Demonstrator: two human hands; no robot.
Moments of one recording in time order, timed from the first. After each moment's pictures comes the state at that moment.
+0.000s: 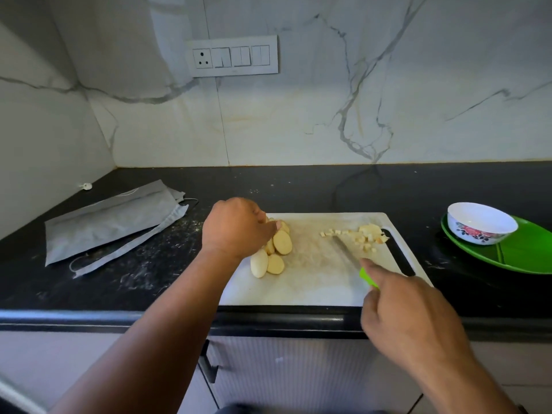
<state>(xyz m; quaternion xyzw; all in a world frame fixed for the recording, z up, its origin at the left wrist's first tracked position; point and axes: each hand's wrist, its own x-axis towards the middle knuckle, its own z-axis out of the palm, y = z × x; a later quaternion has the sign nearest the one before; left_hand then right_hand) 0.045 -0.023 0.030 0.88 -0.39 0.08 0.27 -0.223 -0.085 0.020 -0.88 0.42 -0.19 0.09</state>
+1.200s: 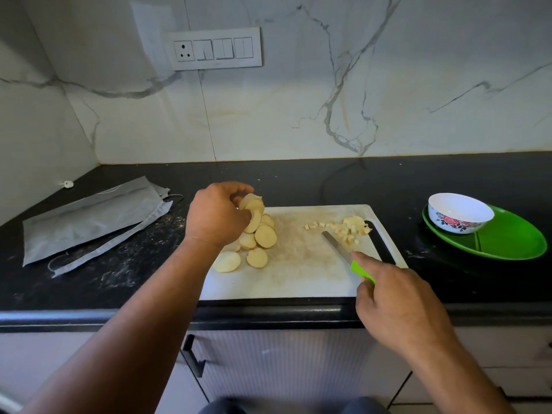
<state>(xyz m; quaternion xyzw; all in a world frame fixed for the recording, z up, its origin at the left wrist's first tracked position) 0.042 -0.023 0.040 0.83 -0.40 0.07 0.38 -0.238 -0.102 0.012 -0.88 0.40 -0.20 0.18</state>
